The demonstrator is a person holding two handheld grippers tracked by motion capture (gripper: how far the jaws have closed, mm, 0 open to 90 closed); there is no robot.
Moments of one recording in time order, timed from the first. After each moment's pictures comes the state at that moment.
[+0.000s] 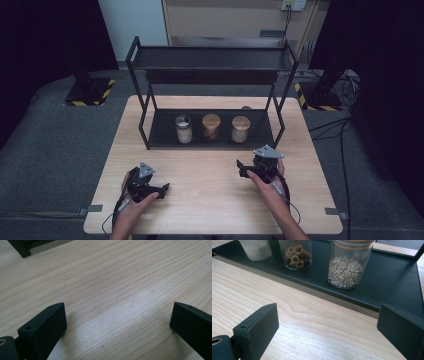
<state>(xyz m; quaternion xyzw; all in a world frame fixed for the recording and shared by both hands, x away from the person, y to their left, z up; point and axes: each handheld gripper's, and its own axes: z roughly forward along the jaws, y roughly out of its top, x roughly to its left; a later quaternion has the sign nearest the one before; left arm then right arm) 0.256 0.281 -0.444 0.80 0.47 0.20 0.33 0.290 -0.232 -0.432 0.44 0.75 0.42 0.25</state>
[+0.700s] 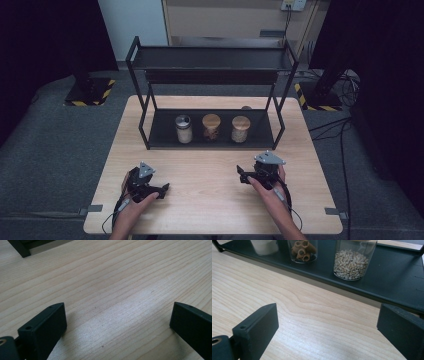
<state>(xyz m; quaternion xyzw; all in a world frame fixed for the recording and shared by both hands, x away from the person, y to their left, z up) 0.256 0.281 -0.444 0.80 0.47 0.20 0.33 0.274 -0.237 -0.436 0.44 0.75 0.43 0.24</state>
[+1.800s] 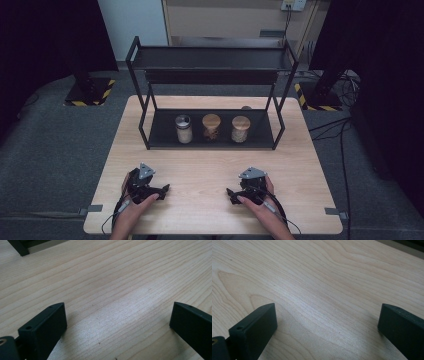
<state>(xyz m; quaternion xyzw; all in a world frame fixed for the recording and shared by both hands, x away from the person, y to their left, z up) 0.253 0.280 -0.444 0.80 0.47 0.20 0.33 0.272 -0.211 -0.446 0.39 0.83 0.35 0.17</state>
